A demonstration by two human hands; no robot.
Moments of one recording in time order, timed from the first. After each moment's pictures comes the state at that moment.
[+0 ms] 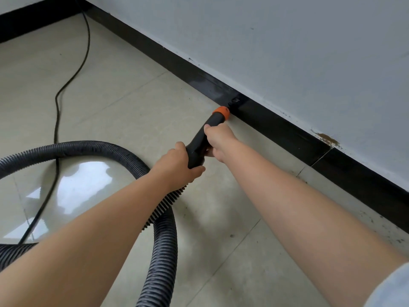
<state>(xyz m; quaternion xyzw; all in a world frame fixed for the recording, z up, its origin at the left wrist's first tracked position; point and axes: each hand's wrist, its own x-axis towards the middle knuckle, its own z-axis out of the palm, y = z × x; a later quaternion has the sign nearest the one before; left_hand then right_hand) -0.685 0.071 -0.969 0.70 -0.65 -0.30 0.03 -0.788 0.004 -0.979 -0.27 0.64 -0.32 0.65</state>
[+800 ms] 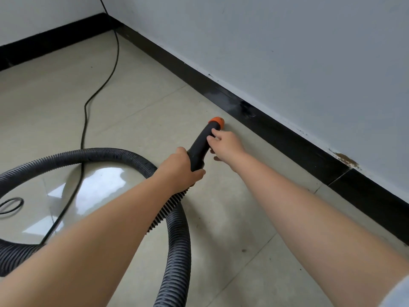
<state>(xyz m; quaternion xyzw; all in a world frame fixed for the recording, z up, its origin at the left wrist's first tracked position) -0.665 0.064 -0.952 0.74 -0.61 -0.29 0.05 -0.784 -0.001 -0.980 -0.59 0.61 -0.23 0.48</state>
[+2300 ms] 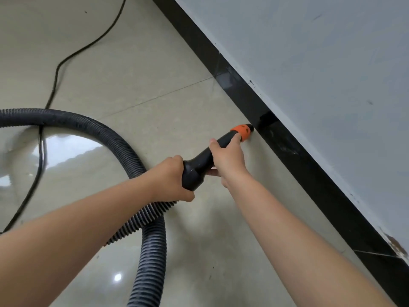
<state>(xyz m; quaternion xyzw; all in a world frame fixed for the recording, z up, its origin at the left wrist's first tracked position) -0.556 -0.027 -0.964 0.68 -0.61 -0.40 -0.01 -0.678 -0.082 -0.976 -0.36 0.69 -0.25 0.57</state>
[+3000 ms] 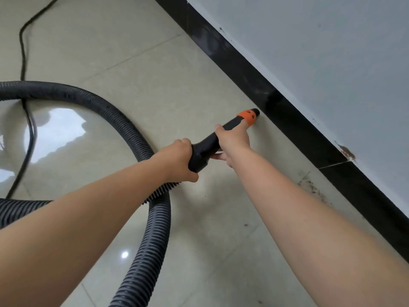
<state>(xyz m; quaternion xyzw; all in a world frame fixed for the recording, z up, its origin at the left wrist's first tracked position) -0.600 0.044 -0.967 0.62 -0.69 -0.35 -0.09 -0.722 0.006 -0.969 -0.25 0.76 -0.25 0.55</state>
